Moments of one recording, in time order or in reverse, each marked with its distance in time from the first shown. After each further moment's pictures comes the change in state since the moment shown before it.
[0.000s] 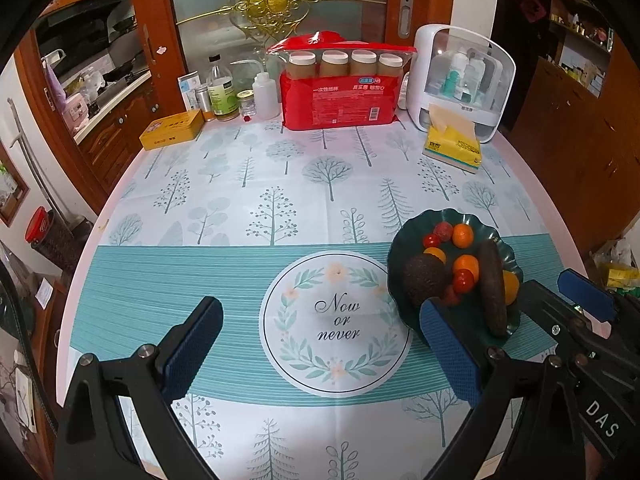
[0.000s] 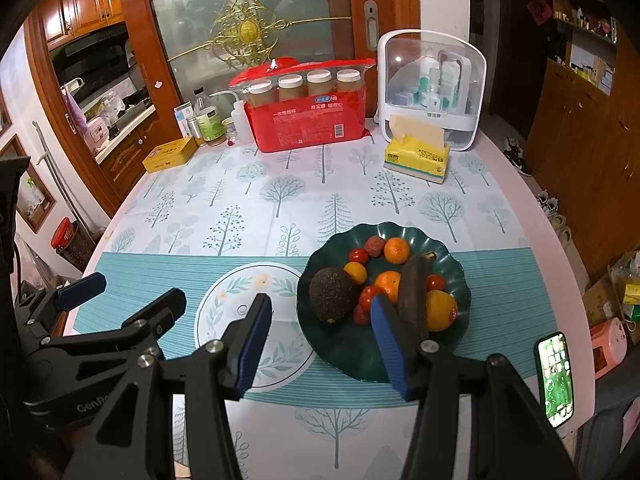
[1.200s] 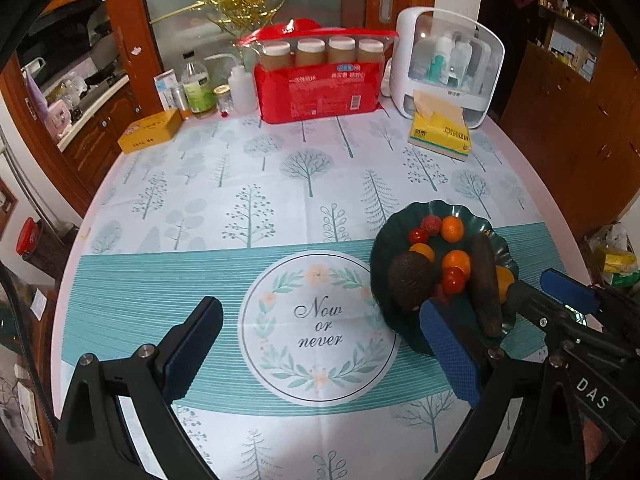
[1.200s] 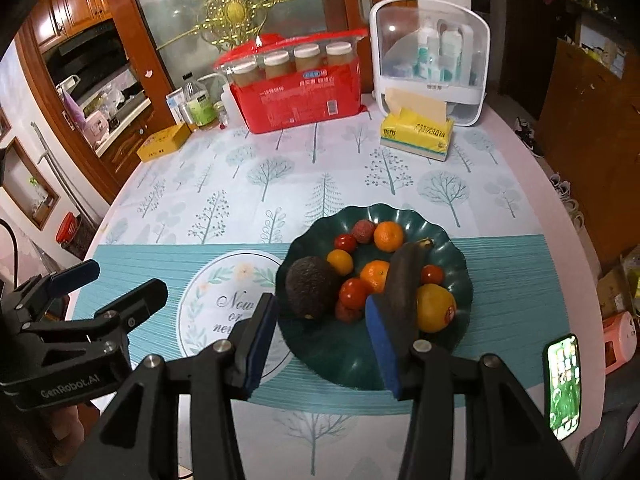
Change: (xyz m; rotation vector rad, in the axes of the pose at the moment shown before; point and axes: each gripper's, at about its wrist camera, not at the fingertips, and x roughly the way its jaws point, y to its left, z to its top) left arm 0.022 -0.018 0.010 0.050 0.032 -0.030; right arm 0.035 -0.034 0.002 0.019 0.067 0.044
